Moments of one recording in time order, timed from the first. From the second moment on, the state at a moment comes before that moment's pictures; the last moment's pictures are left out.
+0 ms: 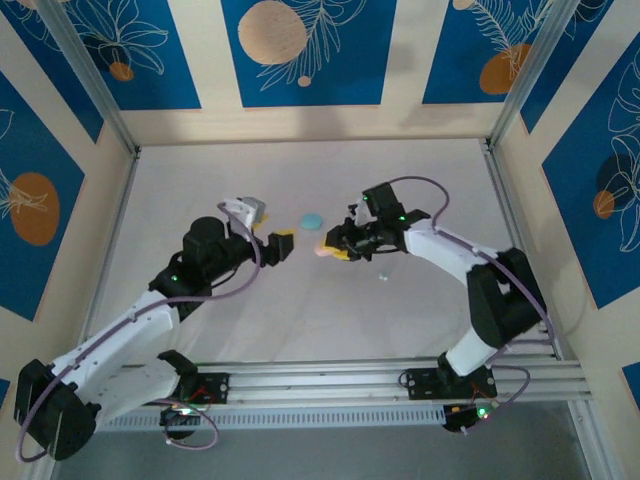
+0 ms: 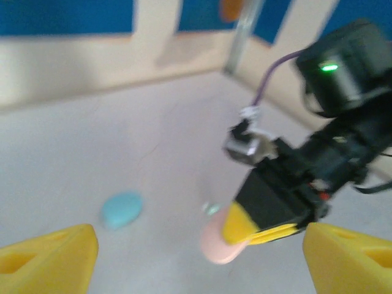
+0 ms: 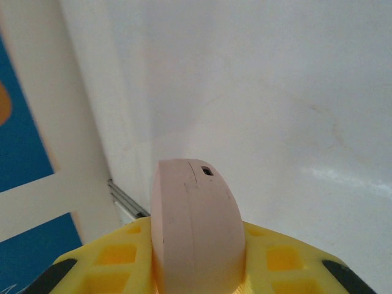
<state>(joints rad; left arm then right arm) -0.57 0.98 0.72 -0.03 0.11 -0.24 0.49 1.62 1.05 -0.40 -0.66 0.88</state>
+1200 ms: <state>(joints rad) -0.46 0.80 0.67 -0.17 -0.06 -0.37 0.55 2.15 1.48 -0.42 -0.58 0.92</state>
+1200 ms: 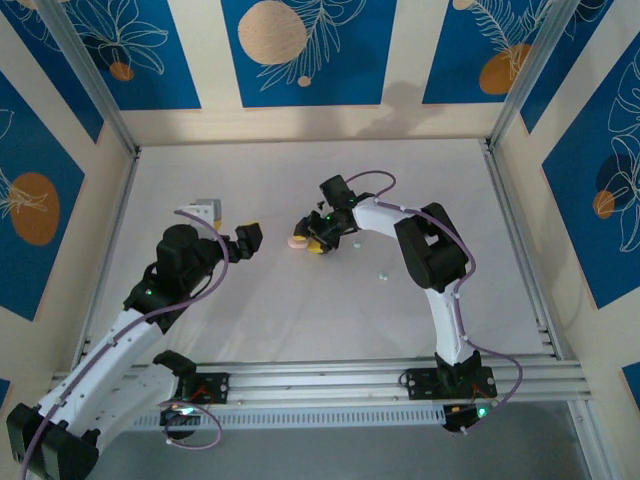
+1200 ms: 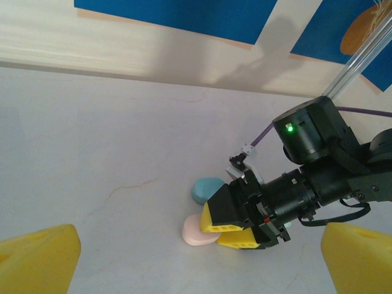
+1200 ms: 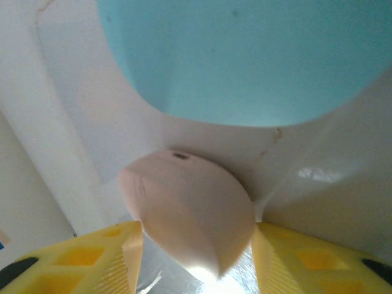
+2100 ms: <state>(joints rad) -0.46 1.01 0.68 -0.01 0.21 -0.47 -0.13 1.82 1.27 -0.63 -0.27 0.44</state>
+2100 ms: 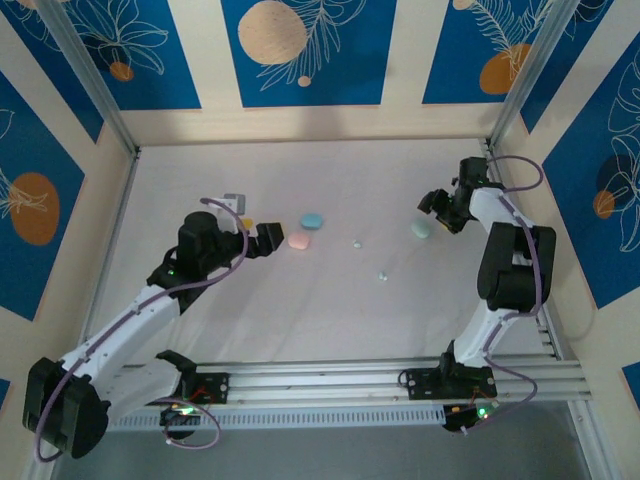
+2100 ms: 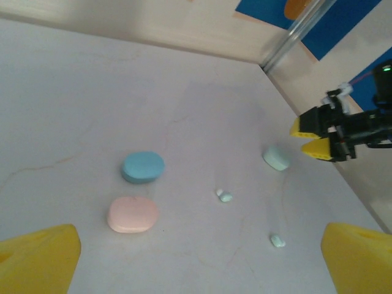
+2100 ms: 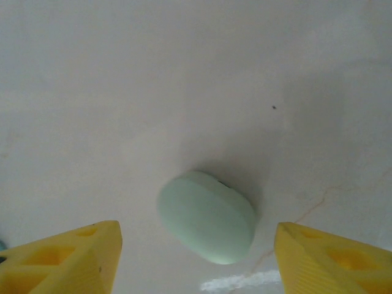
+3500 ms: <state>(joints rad) -0.46 1.00 0.68 0.06 0.25 -0.52 0.03 1.97 1.36 -0.76 -0.07 0.09</state>
